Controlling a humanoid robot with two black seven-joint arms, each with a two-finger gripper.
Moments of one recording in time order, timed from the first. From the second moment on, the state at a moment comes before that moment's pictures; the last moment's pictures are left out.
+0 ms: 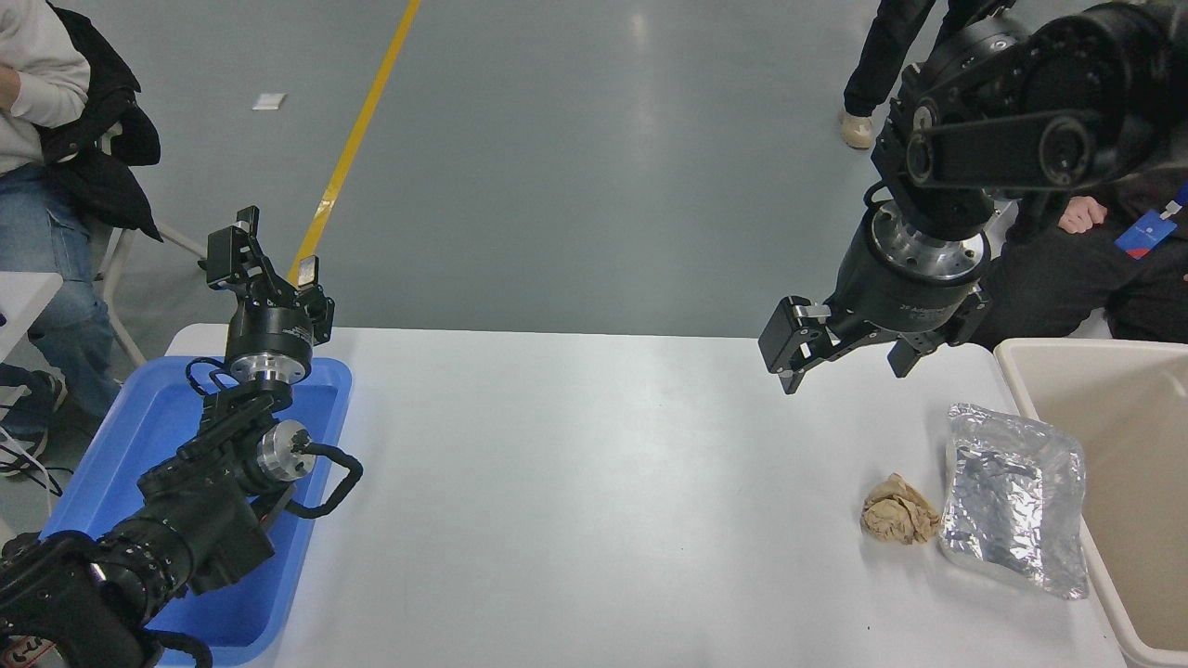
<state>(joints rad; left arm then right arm) -0.76 0.14 -0.65 -0.33 0.05 -0.12 -0.77 2.35 -0.06 -1.37 1.42 -0.04 0.79 0.05</state>
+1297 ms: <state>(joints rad) -0.77 0.14 -0.65 -0.33 0.05 -0.12 -0.77 1.74 -0.75 -1.18 1.22 -0.62 0.57 0.05</state>
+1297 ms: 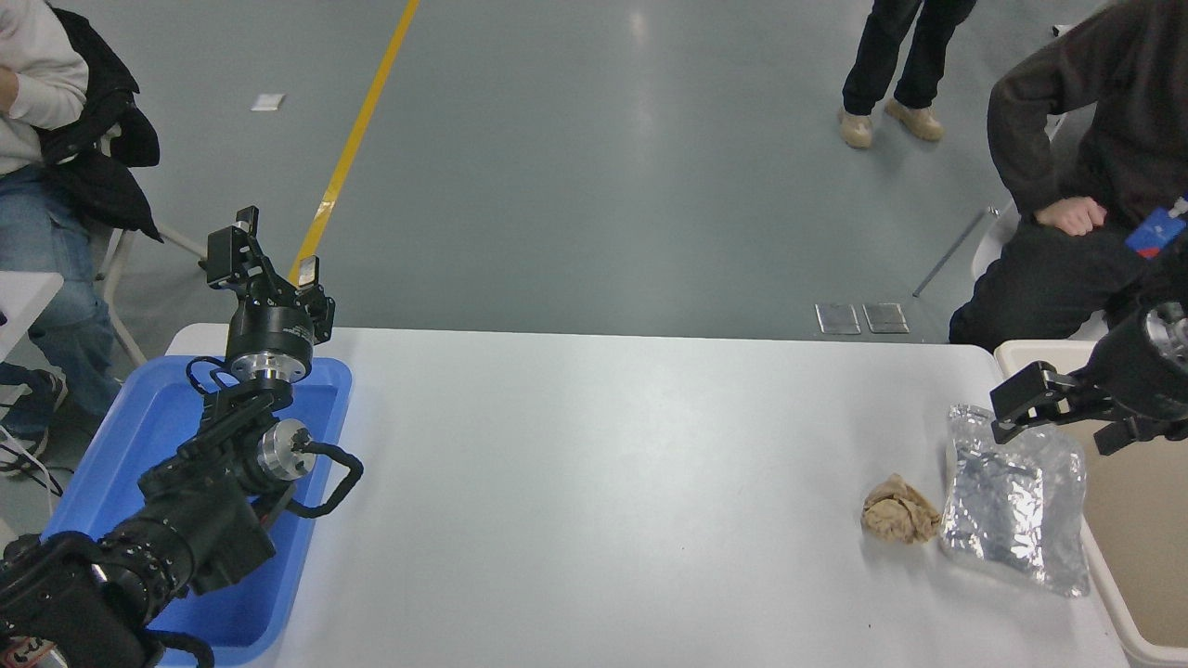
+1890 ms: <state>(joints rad) -0.77 0.14 -0.65 -0.33 0.05 -0.12 -0.77 1.09 -0.69 -0.77 0.76 -0.68 0.34 0.05</state>
